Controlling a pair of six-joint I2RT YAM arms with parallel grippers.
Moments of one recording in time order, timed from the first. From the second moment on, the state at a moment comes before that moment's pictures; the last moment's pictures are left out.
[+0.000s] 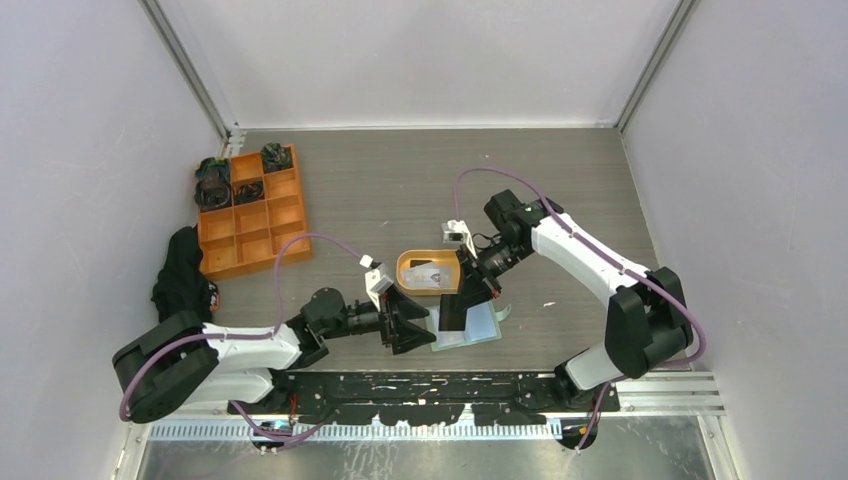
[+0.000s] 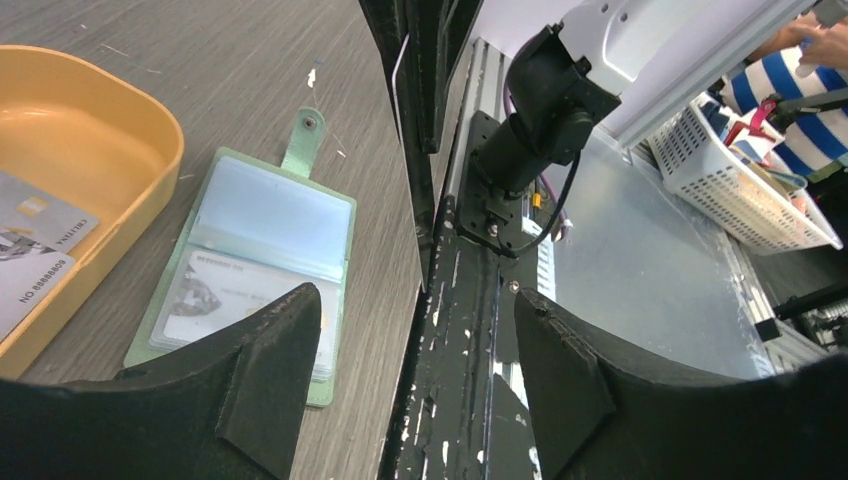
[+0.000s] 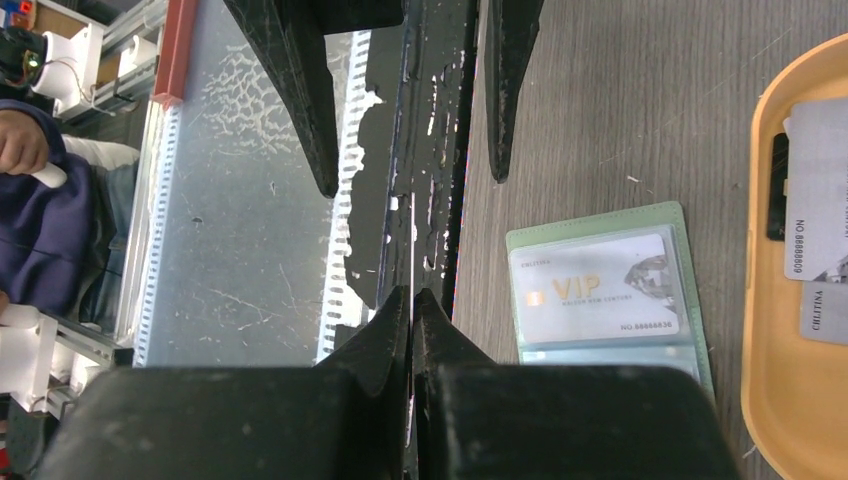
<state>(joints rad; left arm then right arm) -0.94 1.19 0.19 1.00 0.44 -0.51 0.48 1.48 1.10 -1.10 -1.14 -0.82</state>
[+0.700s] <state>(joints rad) -1.03 1.42 0.26 1.09 0.39 -0.42 0.52 1.50 1.10 -1.15 -1.11 -0.90</state>
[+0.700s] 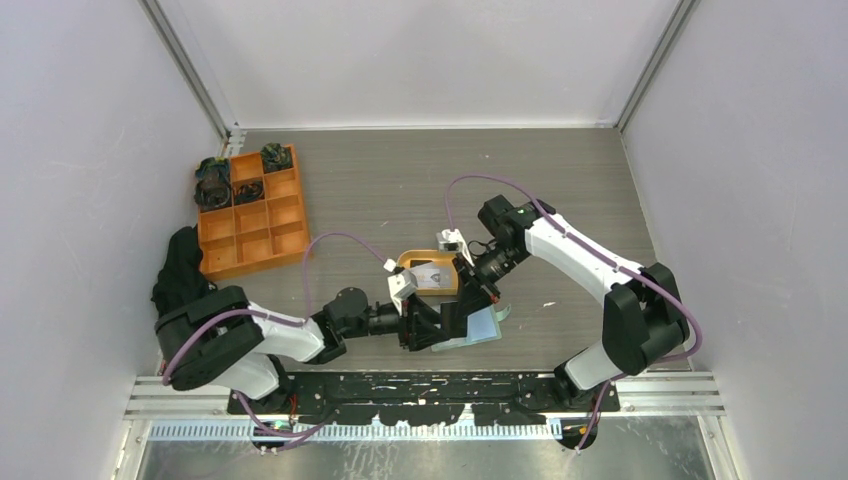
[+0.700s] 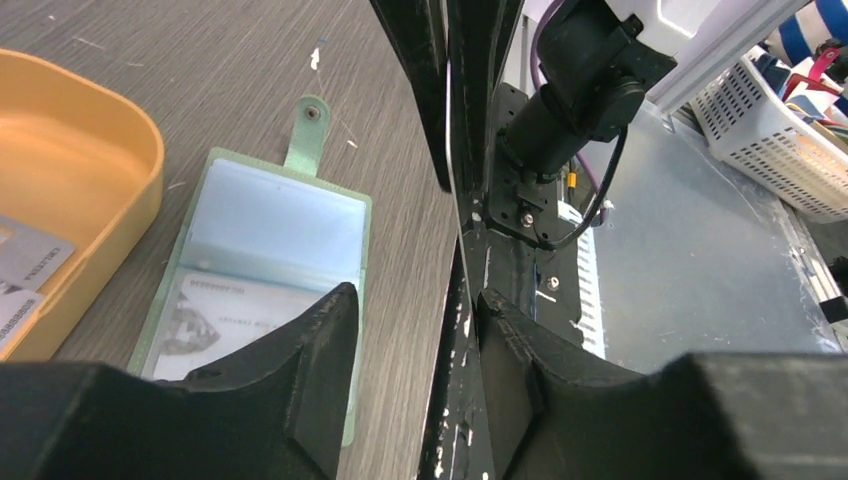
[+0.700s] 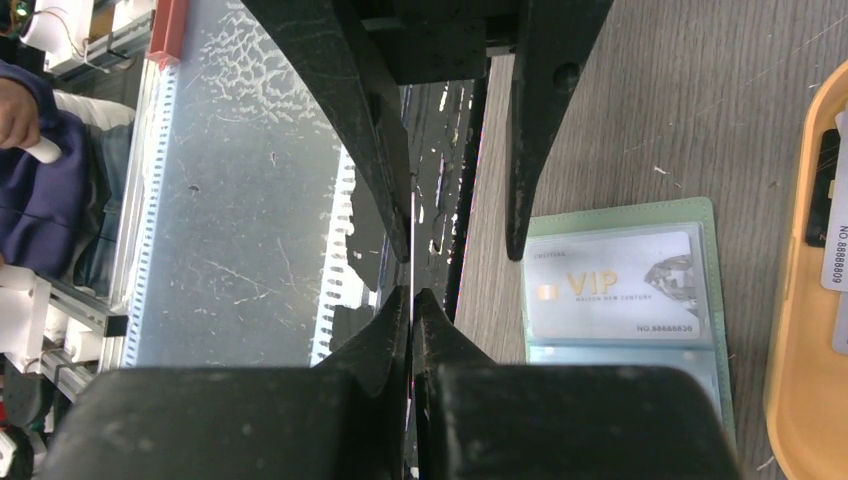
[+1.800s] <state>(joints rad) -1.04 1.50 0.24 1.35 0.28 -0.57 0.36 1.36 0.97 -0.62 -1.29 -0.23</state>
